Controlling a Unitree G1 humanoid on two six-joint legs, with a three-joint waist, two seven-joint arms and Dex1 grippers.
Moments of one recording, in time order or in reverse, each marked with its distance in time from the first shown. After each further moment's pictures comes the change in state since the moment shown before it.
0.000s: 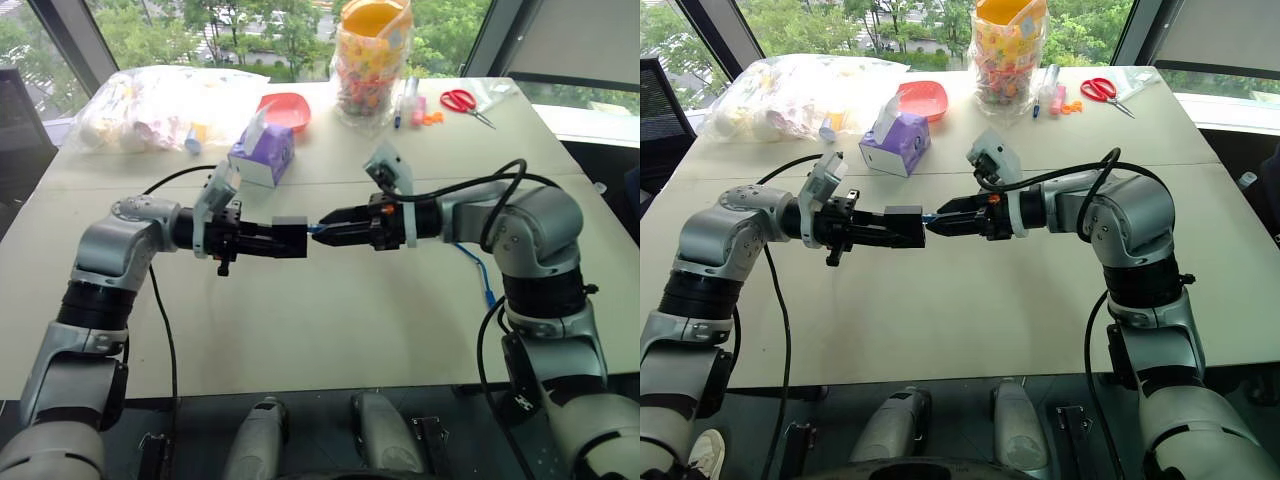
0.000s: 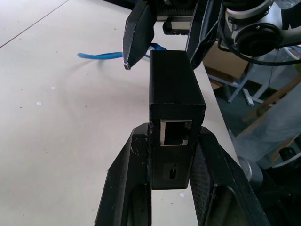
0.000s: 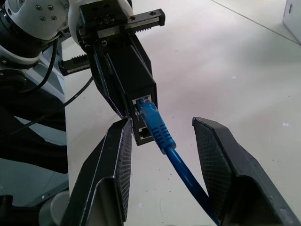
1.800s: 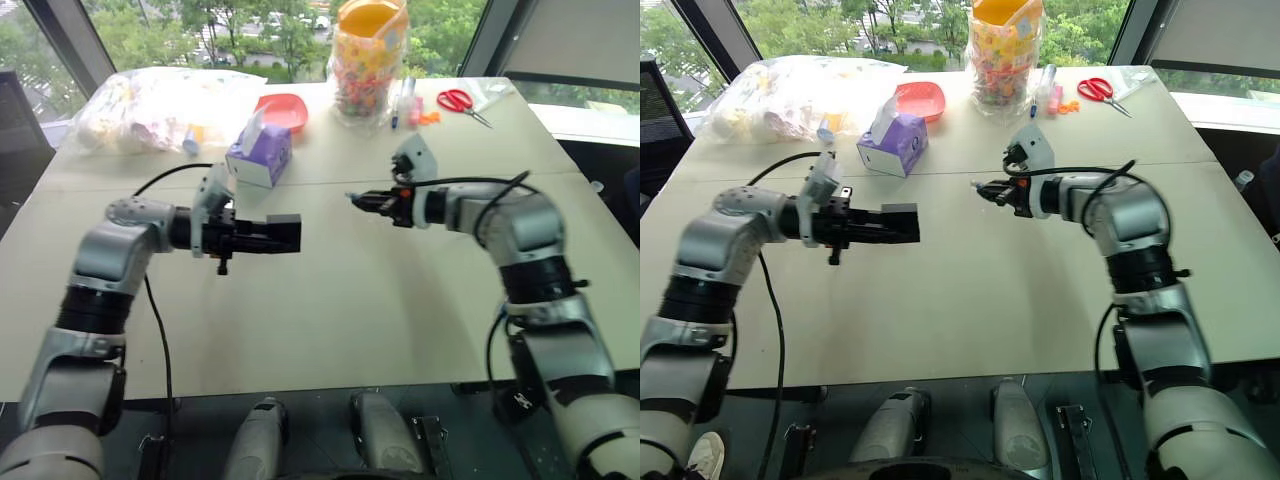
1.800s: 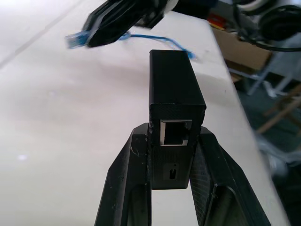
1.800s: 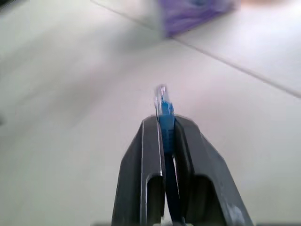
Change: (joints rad) left arm 0.035 -0.046 0.009 0.038 0.104 -0.193 0.099; right arm -0.021 0.041 0.039 0.501 -0.285 -0.471 -0.276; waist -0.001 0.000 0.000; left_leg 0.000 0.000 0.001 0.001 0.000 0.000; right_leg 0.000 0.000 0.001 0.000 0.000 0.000
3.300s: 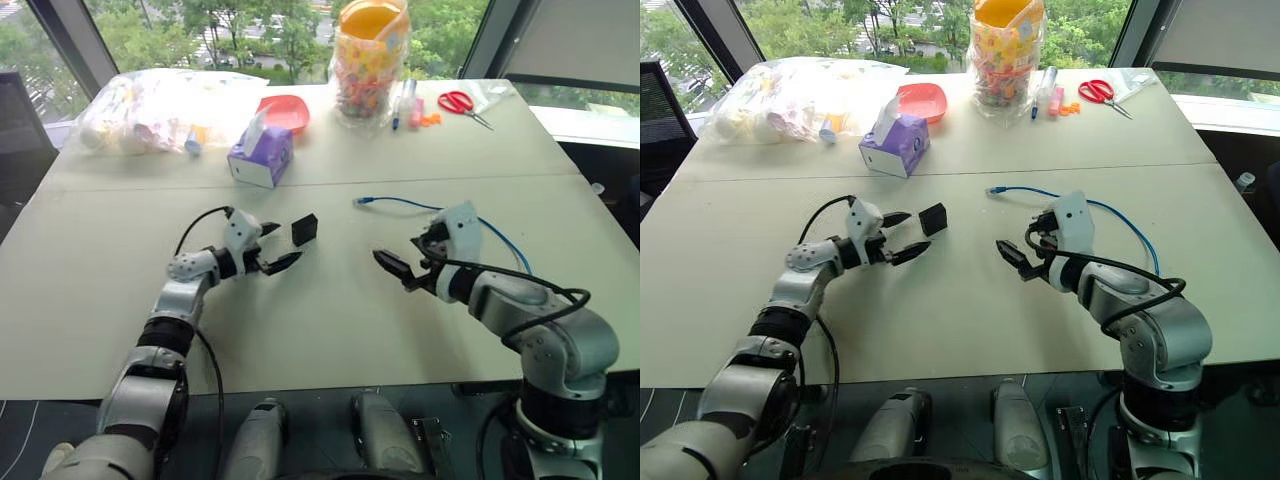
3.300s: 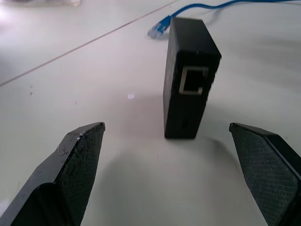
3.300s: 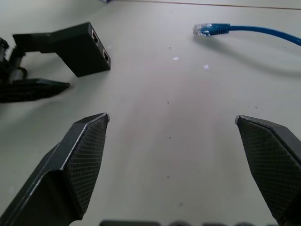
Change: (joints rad) left arm 0.115 -0.240 0.057 0.420 0.224 -0.499 0.363; right arm 0.600 0.060 -0.326 -0.965 0.199 0.492 -0.338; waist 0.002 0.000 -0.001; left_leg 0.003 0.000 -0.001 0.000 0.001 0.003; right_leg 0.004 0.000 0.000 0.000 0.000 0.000
